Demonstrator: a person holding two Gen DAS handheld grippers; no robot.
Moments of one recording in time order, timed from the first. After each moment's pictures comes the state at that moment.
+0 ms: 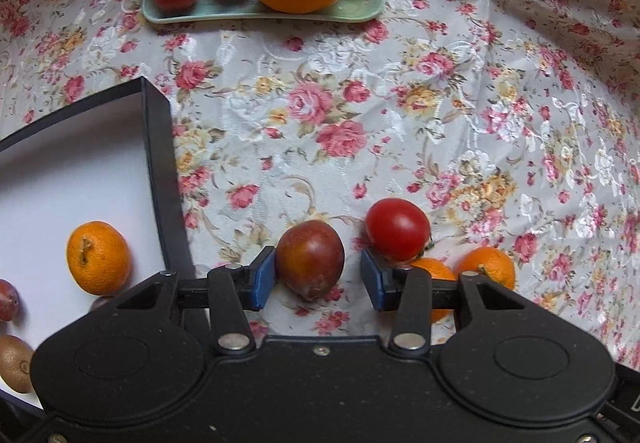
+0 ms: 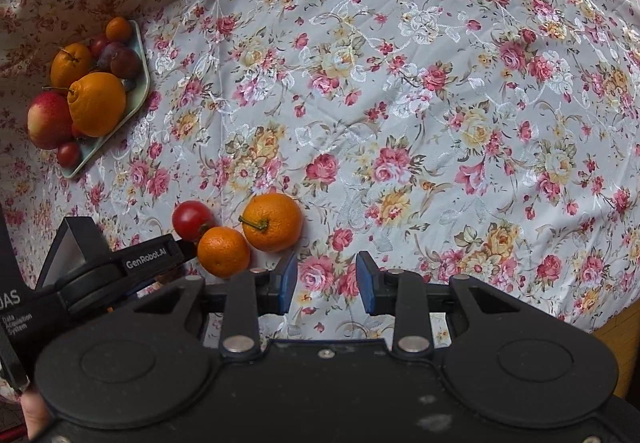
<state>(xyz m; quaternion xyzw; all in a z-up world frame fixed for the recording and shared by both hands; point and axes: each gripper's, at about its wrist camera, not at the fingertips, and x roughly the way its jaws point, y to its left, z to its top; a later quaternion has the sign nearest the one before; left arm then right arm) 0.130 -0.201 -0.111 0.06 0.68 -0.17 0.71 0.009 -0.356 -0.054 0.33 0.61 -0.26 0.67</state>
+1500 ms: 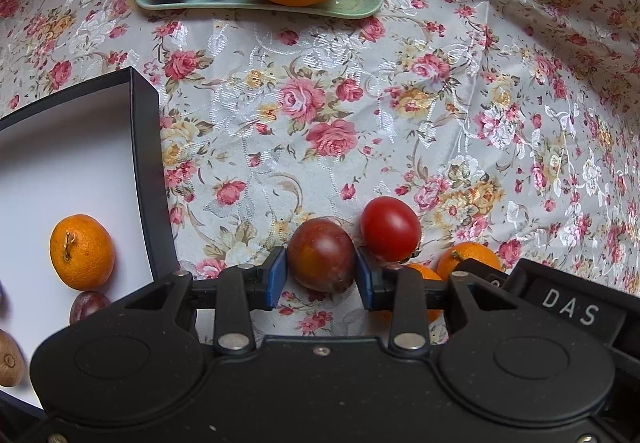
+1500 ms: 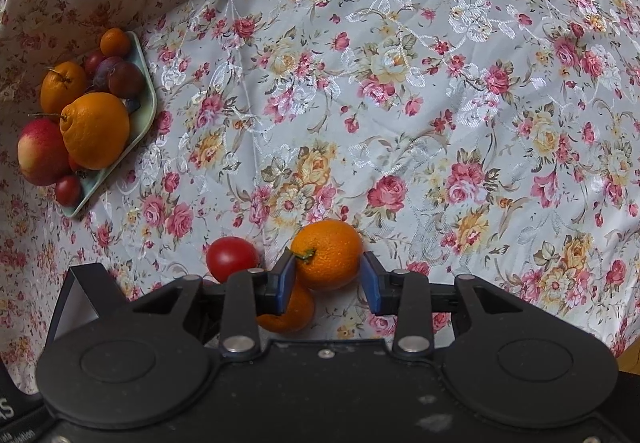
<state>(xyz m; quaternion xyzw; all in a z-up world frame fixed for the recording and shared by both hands) 0.138 -0.200 -0.115 0.04 0.69 -0.16 0.71 0.053 -0.345 -0.097 0.35 0.60 -0.28 0.67</state>
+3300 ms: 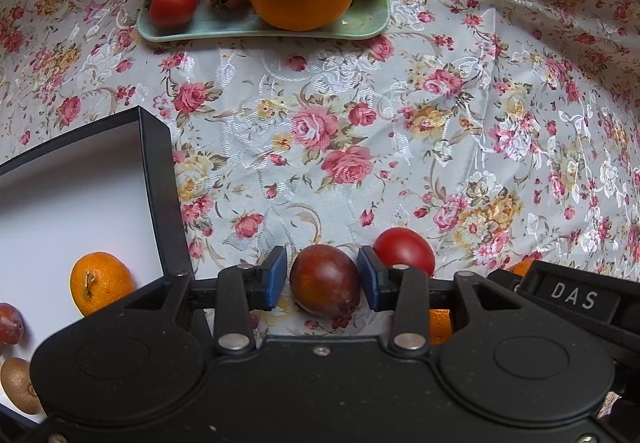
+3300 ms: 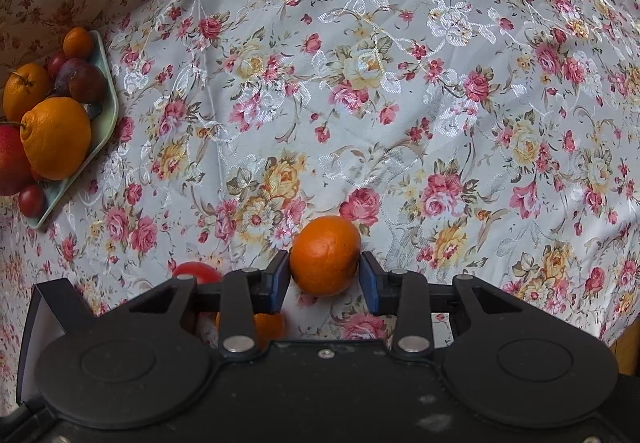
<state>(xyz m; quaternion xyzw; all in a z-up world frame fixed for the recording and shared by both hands) 0.148 -0.203 -0.117 0.07 0.66 -0.16 0.73 0.059 -0.353 -0.109 0.32 0.62 -0.31 0.65</state>
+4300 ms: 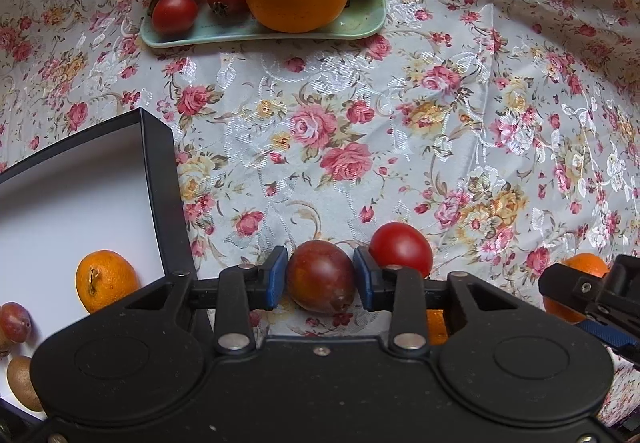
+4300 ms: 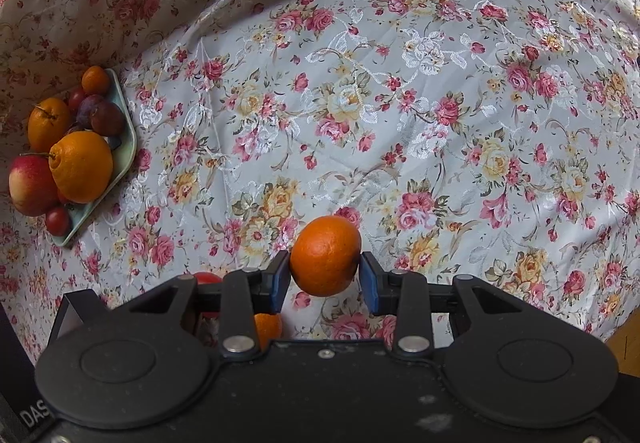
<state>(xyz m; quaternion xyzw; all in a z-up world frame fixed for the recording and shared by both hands) 0.136 -0.212 -0.111 0.09 0.65 -0.15 0.74 0.039 -0.365 -0.071 0.34 0.58 -0.32 0.67</state>
